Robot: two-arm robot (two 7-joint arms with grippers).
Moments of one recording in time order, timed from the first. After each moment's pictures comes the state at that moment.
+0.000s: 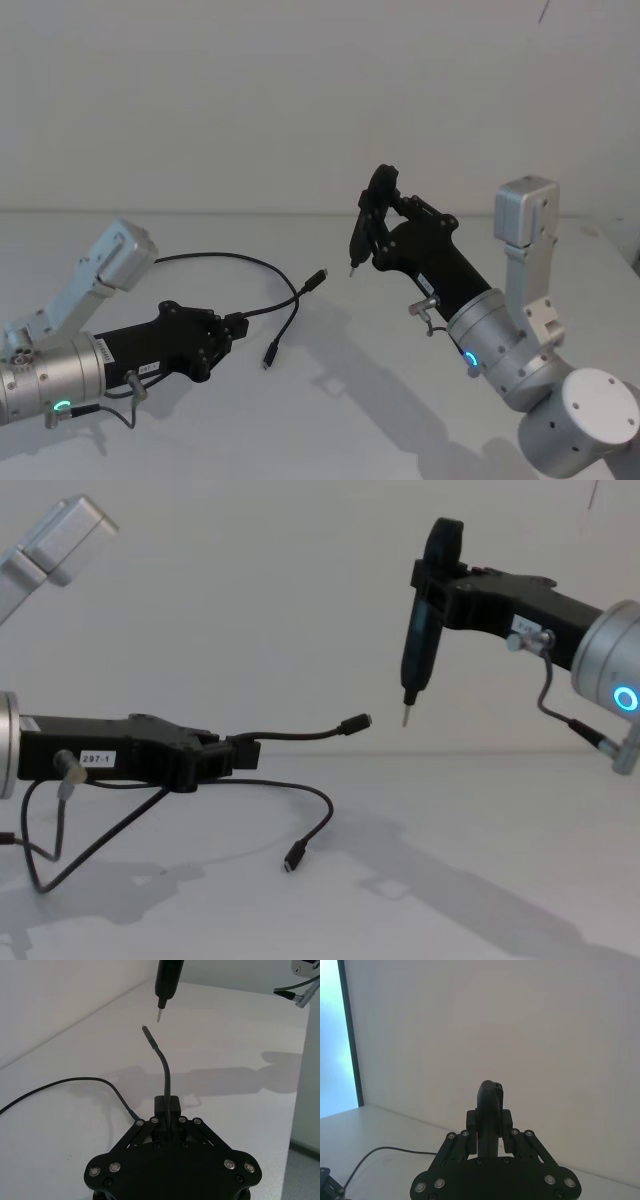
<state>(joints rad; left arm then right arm) -0.38 0.52 0.40 -1.52 -0.44 0.20 -0.73 0.32 0.17 -0.32 -1.49 0.30 -0.11 0.29</state>
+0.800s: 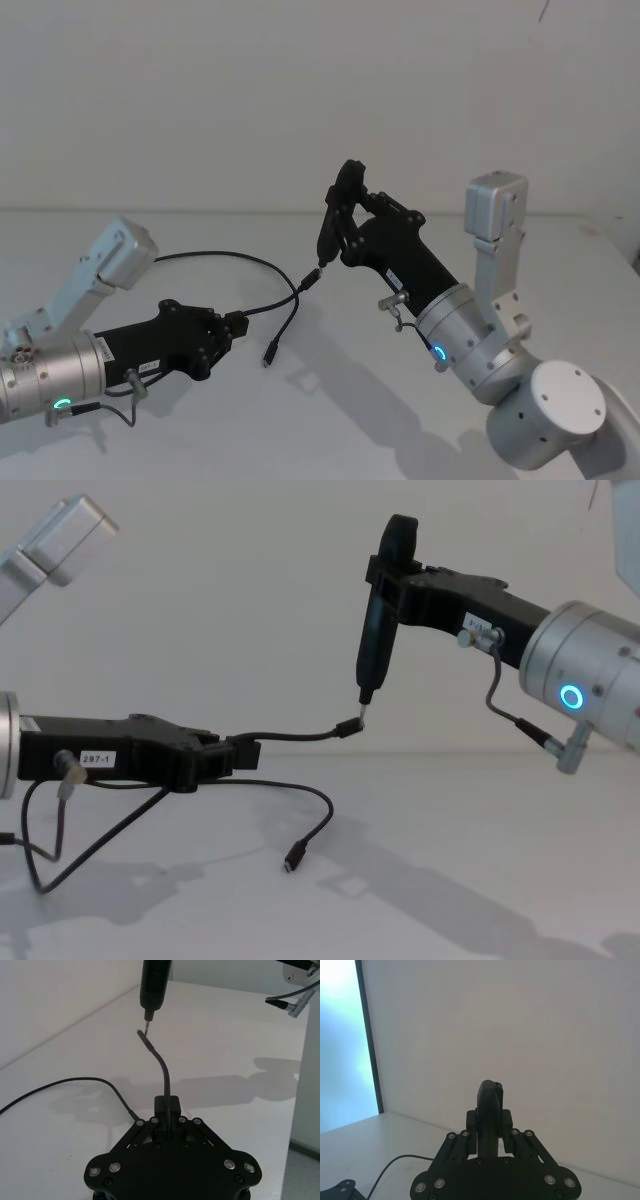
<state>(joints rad) -0.38 0.52 0.40 -1.52 -0.44 0.20 -0.73 0.35 0.12 -0.35 -1.43 0.33 -0.12 0.32</state>
